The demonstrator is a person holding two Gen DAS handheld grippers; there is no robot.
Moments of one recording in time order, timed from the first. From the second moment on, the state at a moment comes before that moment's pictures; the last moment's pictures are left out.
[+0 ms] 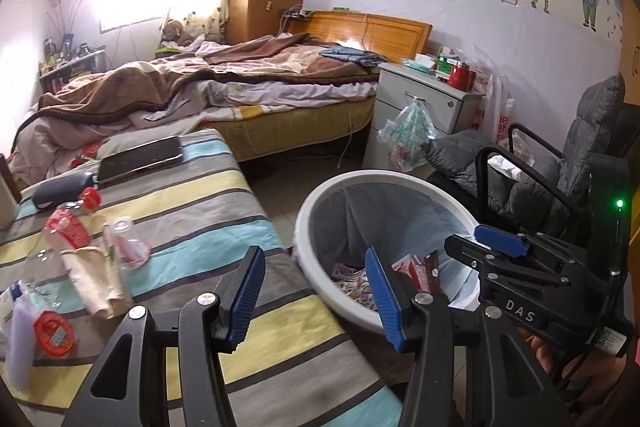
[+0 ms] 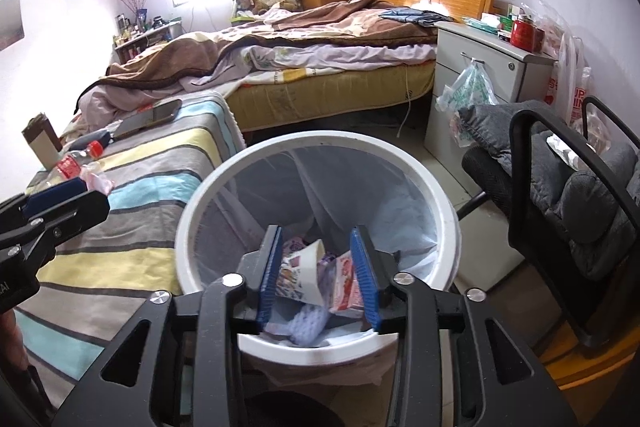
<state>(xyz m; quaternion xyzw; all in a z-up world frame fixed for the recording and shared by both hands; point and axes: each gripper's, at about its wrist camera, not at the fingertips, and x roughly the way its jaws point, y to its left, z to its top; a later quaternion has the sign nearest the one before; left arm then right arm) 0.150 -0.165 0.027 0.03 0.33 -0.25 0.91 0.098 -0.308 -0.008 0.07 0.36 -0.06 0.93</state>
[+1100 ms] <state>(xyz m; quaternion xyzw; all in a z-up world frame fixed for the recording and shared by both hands) 0.116 0.047 0.019 -0.02 0.32 -0.07 0.94 0.109 -0.195 0.002 0.03 0.35 0.07 0.93</state>
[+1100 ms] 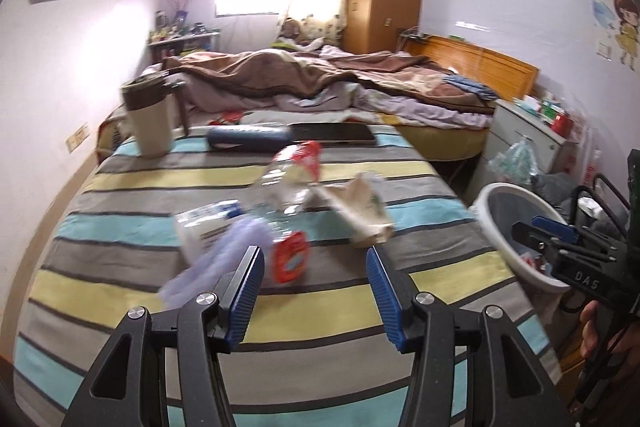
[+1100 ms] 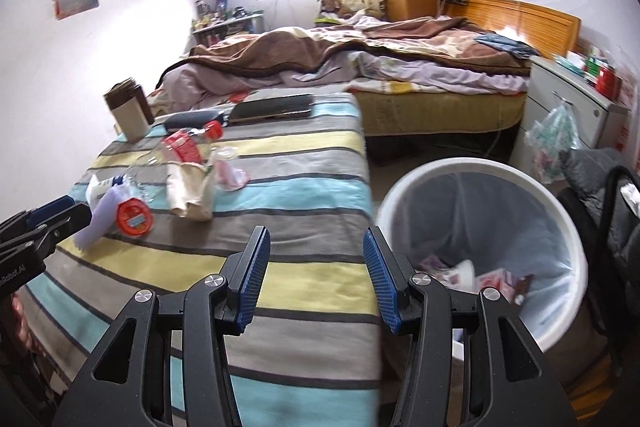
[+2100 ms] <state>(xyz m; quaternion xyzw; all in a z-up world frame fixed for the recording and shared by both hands) 0.163 0.115 -0.029 0.00 0.39 -0.07 0.92 0.167 -0.102 -0.018 0.01 0.39 0.17 0.90</state>
